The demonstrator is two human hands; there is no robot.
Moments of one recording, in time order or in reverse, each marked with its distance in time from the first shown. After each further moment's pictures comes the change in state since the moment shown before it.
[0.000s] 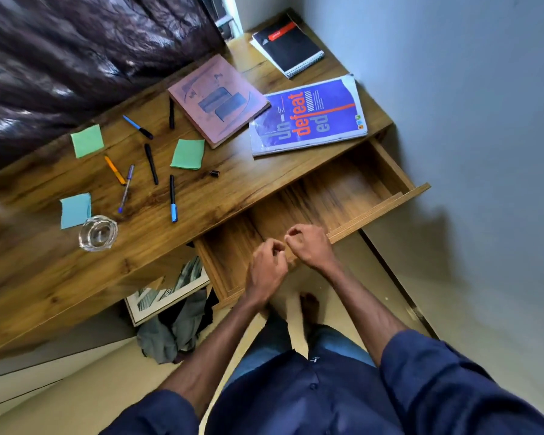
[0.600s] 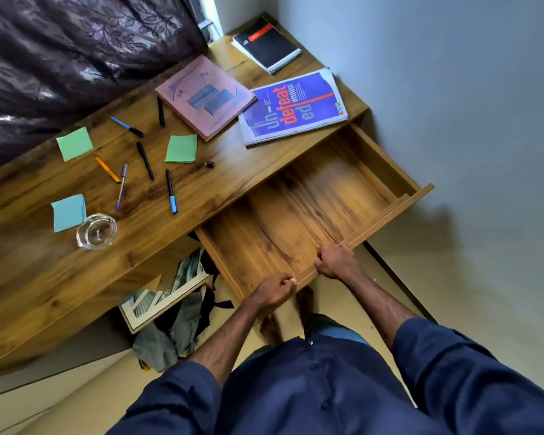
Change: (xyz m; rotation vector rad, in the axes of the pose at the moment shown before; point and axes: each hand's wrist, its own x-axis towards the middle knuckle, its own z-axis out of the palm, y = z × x) left_hand -0.061 -0.062 0.008 0.083 -0.682 -0.042; right_hand -0.089 0.042 0.027 -0.503 -0.141 0.252
